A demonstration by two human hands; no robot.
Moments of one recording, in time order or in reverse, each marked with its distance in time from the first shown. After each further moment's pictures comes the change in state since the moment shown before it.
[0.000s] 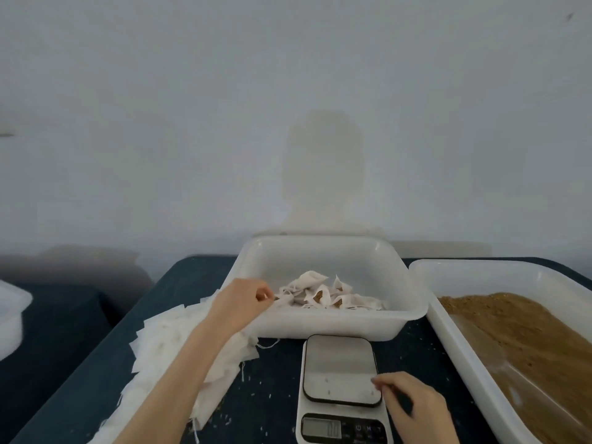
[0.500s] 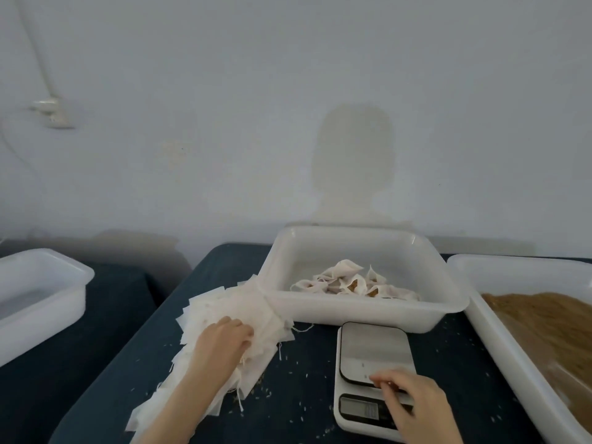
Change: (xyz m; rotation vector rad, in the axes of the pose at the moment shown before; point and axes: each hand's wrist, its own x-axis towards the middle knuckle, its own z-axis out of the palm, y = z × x) left_hand -0.090 -0.097 0.028 0.397 0.088 0.033; right_hand -0.010 -0.021 0.040 0.033 0.039 -0.309
